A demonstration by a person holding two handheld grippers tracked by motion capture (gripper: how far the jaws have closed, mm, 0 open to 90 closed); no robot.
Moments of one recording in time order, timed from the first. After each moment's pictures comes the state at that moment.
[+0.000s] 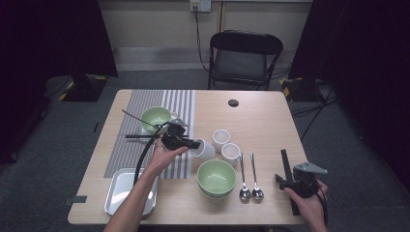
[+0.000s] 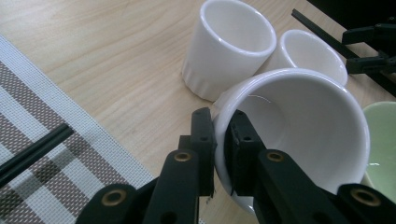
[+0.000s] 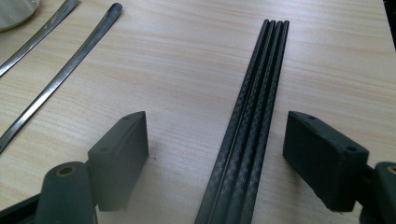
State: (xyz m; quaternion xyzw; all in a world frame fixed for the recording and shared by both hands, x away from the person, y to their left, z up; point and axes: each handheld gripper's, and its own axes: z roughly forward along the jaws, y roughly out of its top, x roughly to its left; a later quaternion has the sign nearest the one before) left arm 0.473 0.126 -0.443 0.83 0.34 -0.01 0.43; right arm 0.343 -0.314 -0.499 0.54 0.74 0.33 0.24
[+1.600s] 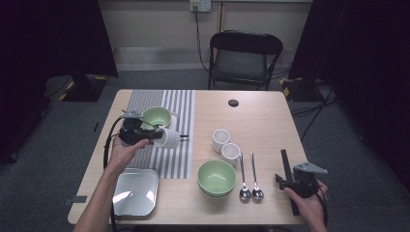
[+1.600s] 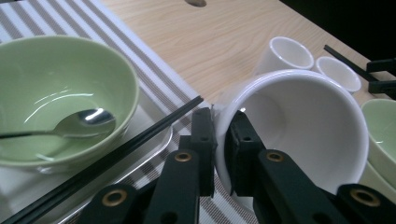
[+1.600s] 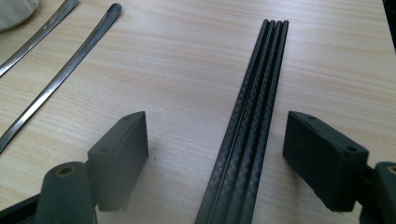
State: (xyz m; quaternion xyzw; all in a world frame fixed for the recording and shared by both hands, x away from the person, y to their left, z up) left arm 0.457 0.245 -0.407 0.80 0.39 0.07 0.46; right arm 0.343 -0.313 -0.499 0.54 0.74 0.33 0.24
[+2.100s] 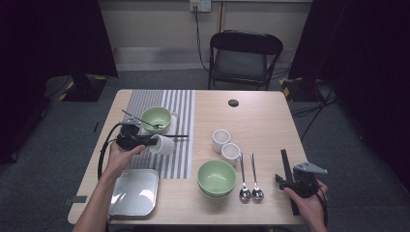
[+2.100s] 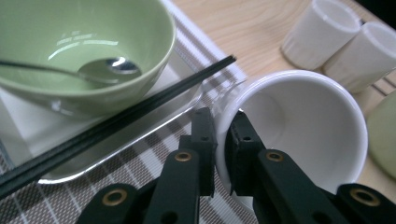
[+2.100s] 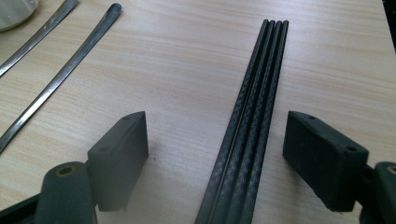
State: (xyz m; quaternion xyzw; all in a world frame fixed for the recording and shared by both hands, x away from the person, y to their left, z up) left arm 0.460 0.261 -0.441 0.80 0.42 0.06 0.42; right arm 0.343 -0.313 -0.499 0.54 0.74 0.33 0.24
